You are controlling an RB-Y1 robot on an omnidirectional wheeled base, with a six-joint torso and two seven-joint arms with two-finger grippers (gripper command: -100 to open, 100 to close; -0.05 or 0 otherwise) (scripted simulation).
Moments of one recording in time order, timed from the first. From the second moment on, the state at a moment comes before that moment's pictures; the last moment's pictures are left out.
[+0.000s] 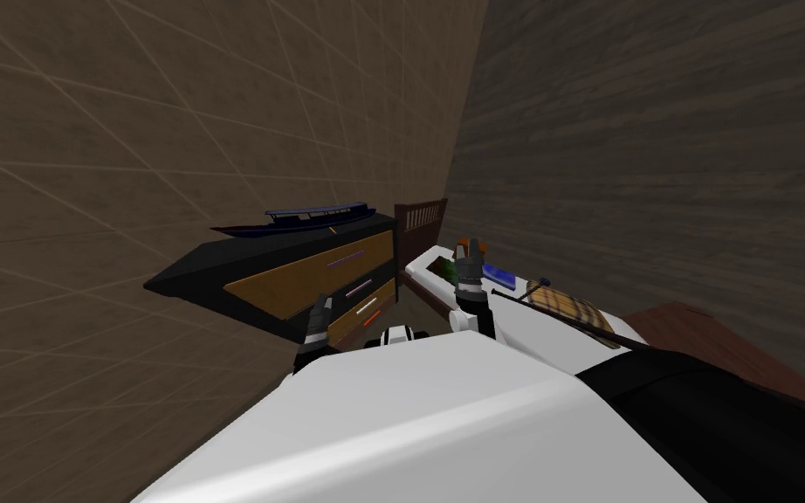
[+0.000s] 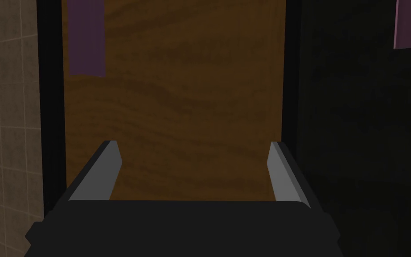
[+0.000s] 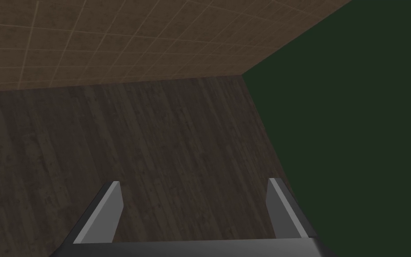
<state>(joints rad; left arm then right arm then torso) 0.39 0.17 0.05 -1.44 0.04 -0.85 -0.03 0.46 0.05 0.01 -2.27 0.04 -0.53 0.14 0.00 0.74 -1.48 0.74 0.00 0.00</state>
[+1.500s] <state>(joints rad) 0.36 0.07 0.09 -1.04 0.08 -0.97 0.02 0.46 0.05 0.01 -2.27 0.04 -0.53 0.14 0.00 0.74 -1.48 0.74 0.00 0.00</state>
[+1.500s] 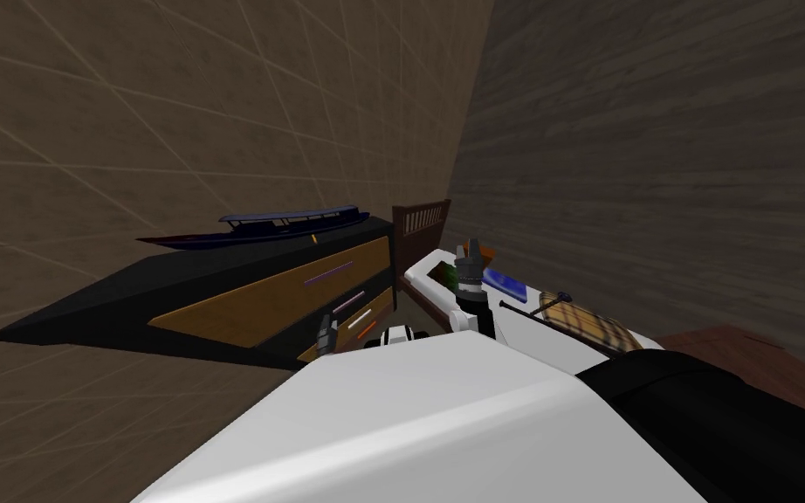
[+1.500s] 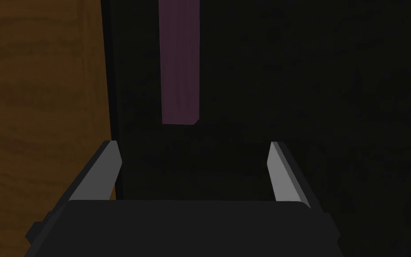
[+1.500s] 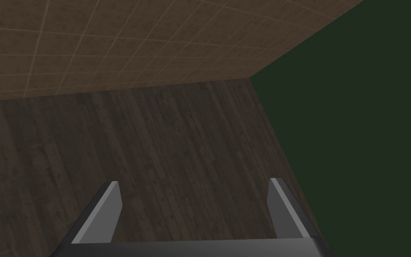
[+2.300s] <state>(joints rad) 0.35 0.05 0.09 -1.05 0.08 -0.97 0.02 0.46 0.05 0.01 -2.27 0.04 -0.53 0.14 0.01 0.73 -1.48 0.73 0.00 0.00</state>
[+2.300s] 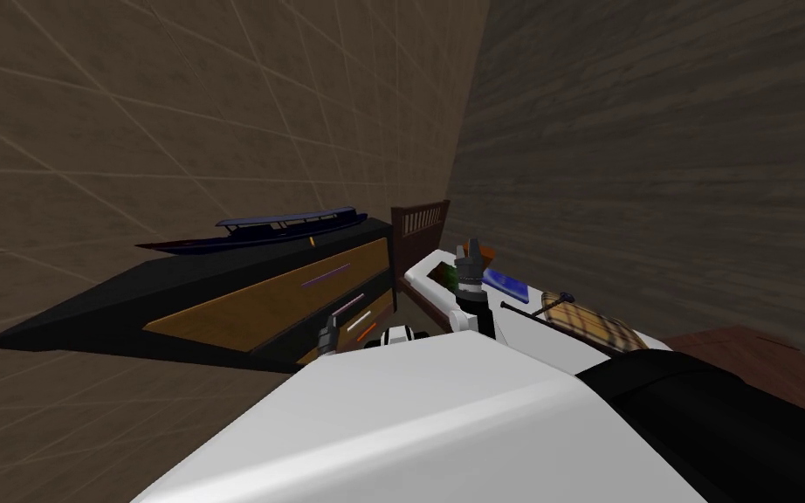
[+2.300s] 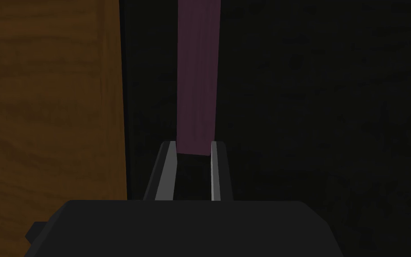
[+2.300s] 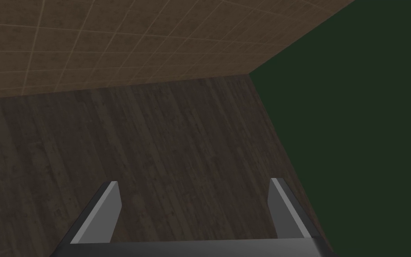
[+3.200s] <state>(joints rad) 0.43 0.10 0.08 -1.14 0.08 -0.93 0.07 0.46 0.05 0.01 -2.27 0.04 -0.53 0.14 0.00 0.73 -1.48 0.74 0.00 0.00</state>
